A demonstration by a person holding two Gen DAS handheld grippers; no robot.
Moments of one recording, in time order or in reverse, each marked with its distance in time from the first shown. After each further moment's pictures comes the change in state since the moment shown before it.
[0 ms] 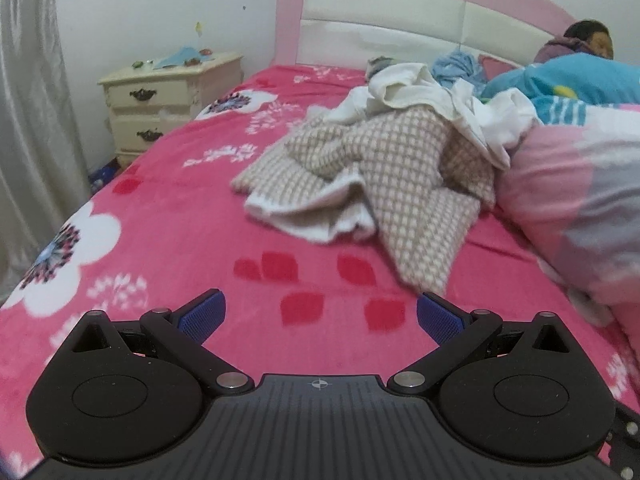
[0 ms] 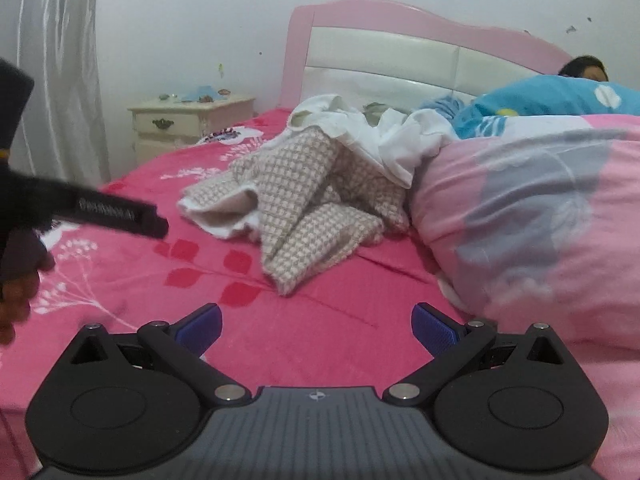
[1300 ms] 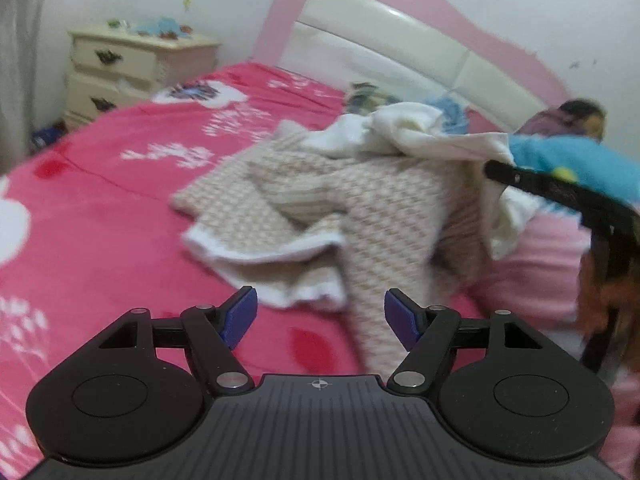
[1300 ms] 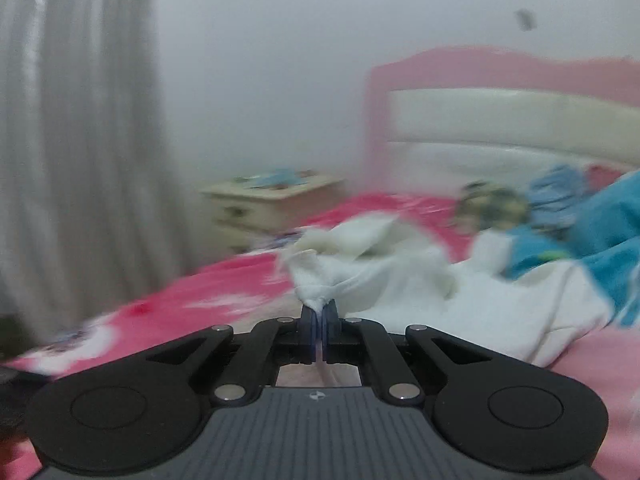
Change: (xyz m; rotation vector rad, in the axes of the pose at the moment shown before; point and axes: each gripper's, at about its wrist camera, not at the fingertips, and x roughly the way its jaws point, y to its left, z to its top) left arm 0.069 0.034 0.043 -0.254 -0.009 -0.289; right arm 0.155 -0.082 0.135 -0.009 -0.197 0.454
